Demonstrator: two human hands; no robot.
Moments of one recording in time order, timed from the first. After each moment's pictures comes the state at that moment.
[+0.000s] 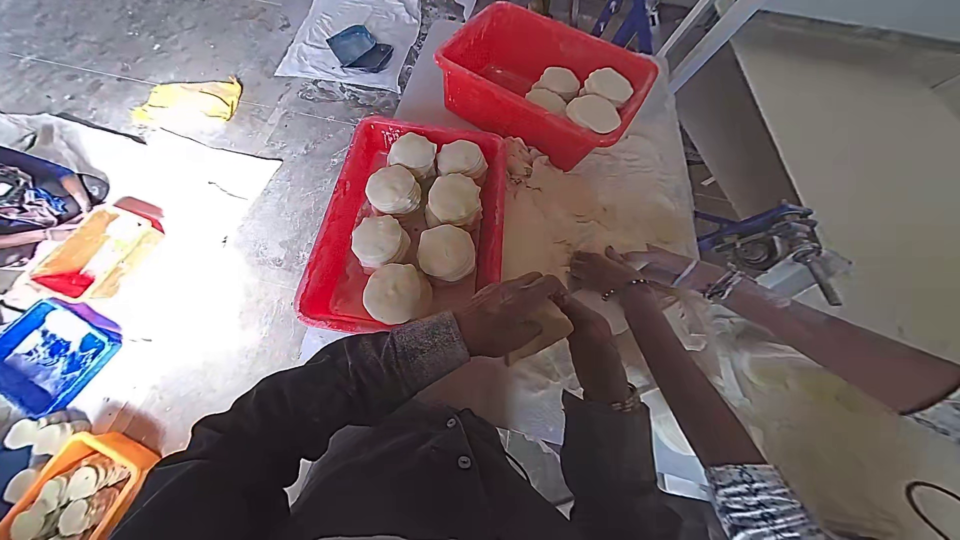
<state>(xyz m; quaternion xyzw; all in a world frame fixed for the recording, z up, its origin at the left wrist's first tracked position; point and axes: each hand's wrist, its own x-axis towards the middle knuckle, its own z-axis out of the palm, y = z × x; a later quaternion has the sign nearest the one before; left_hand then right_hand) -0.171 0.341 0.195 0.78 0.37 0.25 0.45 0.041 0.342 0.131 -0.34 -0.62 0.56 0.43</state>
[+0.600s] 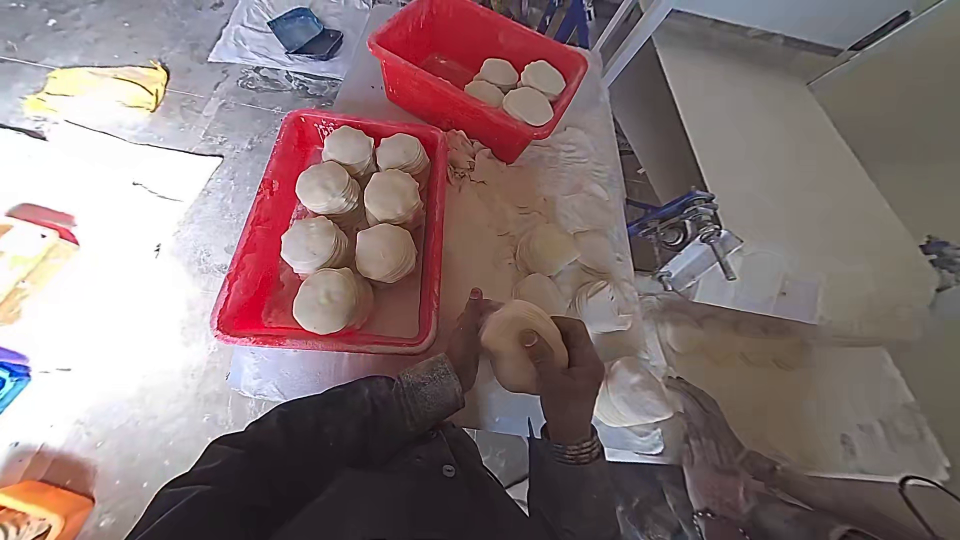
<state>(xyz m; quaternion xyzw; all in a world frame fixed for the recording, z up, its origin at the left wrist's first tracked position) -0.058 0.317 0.122 0.17 0.44 0.51 0.72 0.069 0.301 0.159 -0.58 -0.60 0.30 0.46</state>
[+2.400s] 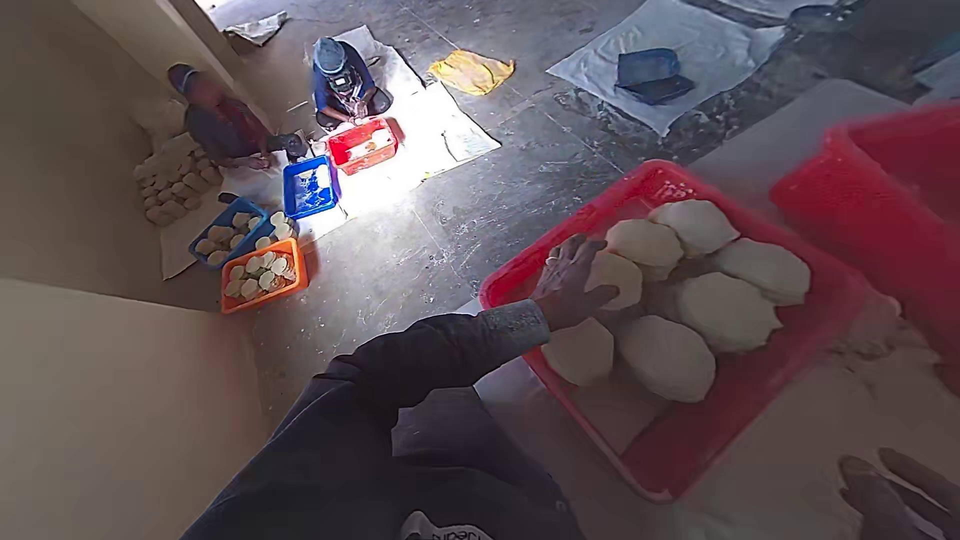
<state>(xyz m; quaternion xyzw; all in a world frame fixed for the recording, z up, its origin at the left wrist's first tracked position) -0.340 0.313 0.141 0.40 0.75 0.46 0.26 -0.011 0.438 0.153 -0.51 -0.77 0.31 0.22</state>
